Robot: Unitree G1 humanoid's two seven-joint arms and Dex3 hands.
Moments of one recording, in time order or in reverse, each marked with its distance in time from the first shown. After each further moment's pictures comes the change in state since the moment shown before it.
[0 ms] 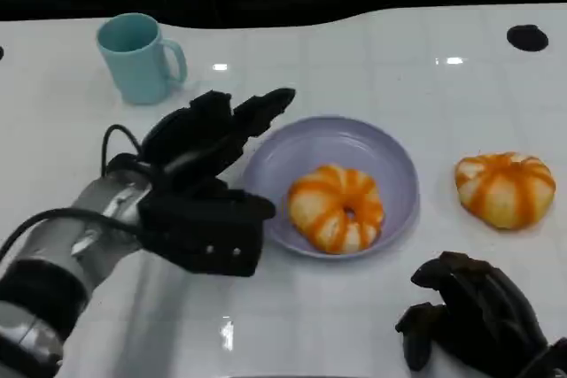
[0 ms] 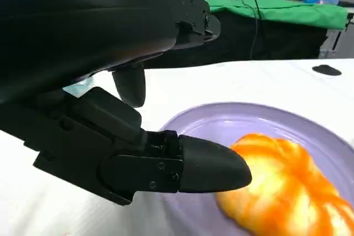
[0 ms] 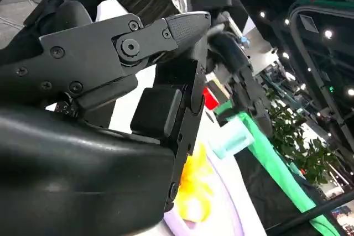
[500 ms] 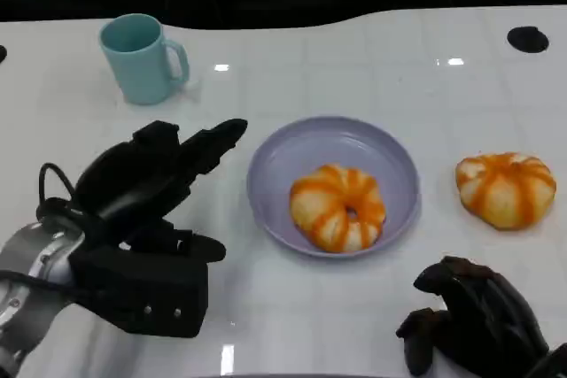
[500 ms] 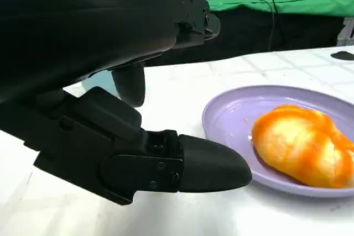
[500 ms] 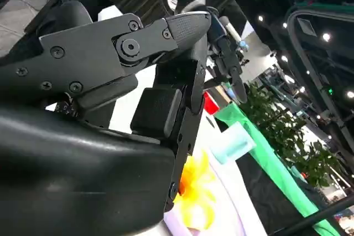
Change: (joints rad) left arm 0.299 0.170 0.119 -0.445 -0.012 0.102 -0.117; right arm 0.023 0.001 0.000 -0.036 0.013 0.034 0.003
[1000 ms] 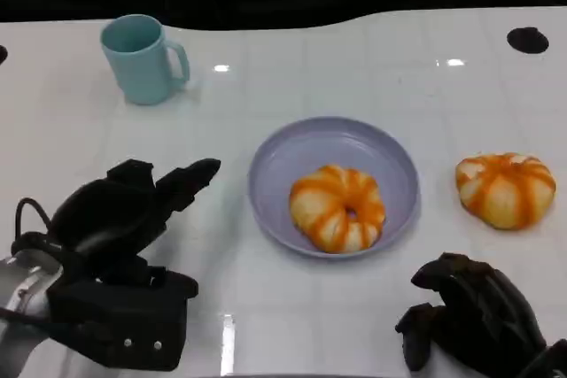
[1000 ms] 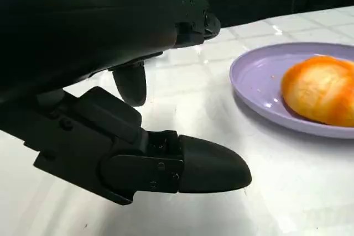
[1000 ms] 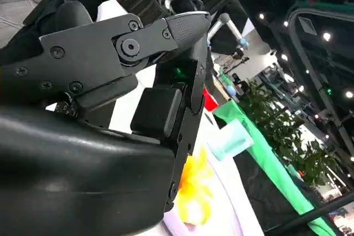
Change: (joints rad) left arm 0.109 0.046 0.016 -0.046 0.024 0.035 -0.032; right arm -0.034 0.001 -0.002 0.068 -0.013 -0.060 0.011
